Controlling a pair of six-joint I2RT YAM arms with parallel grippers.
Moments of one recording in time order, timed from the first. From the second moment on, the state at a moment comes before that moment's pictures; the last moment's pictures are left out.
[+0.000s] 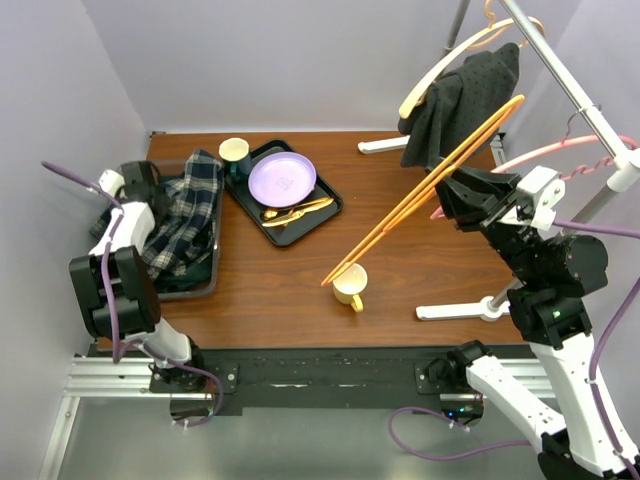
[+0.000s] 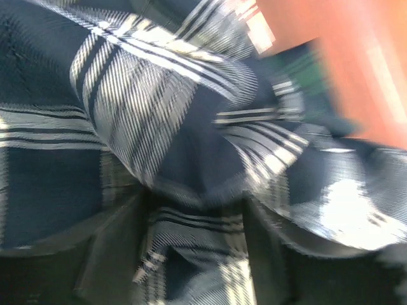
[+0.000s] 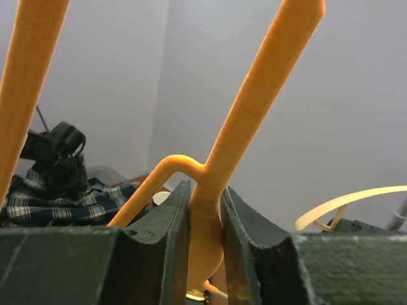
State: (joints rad) left arm 0.27 1.60 1.11 -0.37 -0.37 -0.80; right arm 0.38 0.70 1.13 0.06 -0.35 -0.02
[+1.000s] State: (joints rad) left arm -0.08 1.09 1.41 -0.23 0.71 -0.31; right arm 0.42 0.98 1.27 -0.30 -0.52 -0.91
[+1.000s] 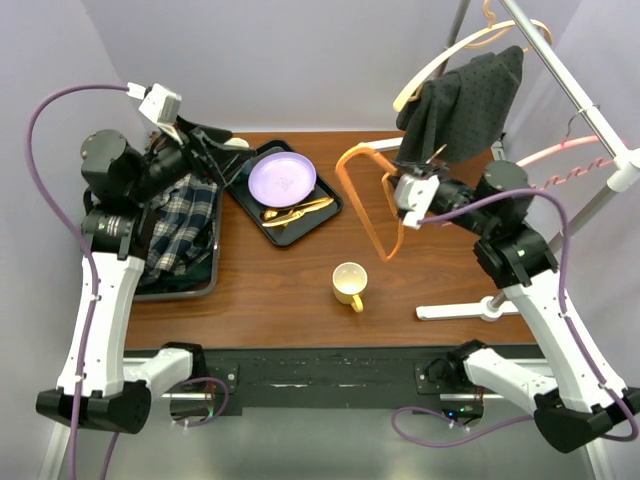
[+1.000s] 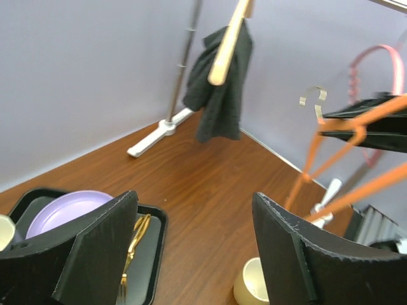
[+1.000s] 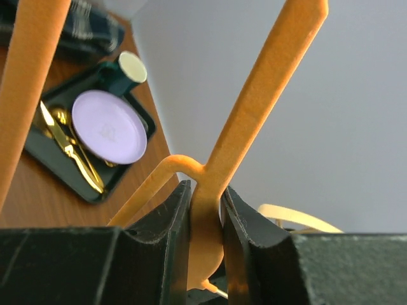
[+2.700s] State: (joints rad) left arm -0.51 1.28 1.45 -0.55 0.71 -0.03; right arm 0.79 1.11 1.25 -0.50 0.02 -1.36
